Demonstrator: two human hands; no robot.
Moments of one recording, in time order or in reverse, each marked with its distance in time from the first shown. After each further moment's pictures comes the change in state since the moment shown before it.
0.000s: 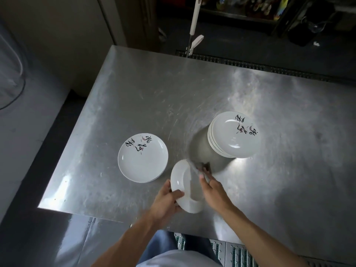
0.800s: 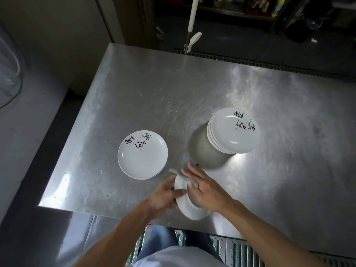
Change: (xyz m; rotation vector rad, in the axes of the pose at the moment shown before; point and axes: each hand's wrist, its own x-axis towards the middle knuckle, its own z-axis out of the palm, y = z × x) left_hand 0.003 0.009 -0.011 0.298 -0.140 -0.026; right_hand 0.000 0.002 0.007 -0.344 -0.118 -0.503
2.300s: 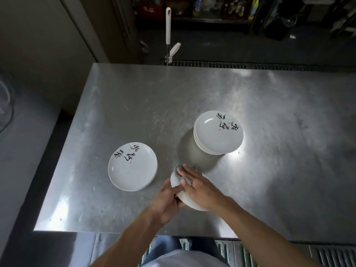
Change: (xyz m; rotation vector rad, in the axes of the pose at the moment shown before) left_hand 0.002 0.020 0.048 -0.362 0.000 0.024; right_hand 0.003 -0.001 -0.017 0.022 0.007 0.172
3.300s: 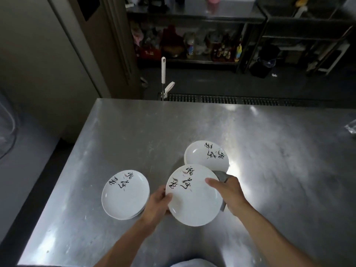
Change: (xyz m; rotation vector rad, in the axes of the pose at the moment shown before) left_hand -0.008 0.043 0.033 0.574 0.170 0.295; right_hand -0.042 0.004 -0.129 0.809 0.395 0.412
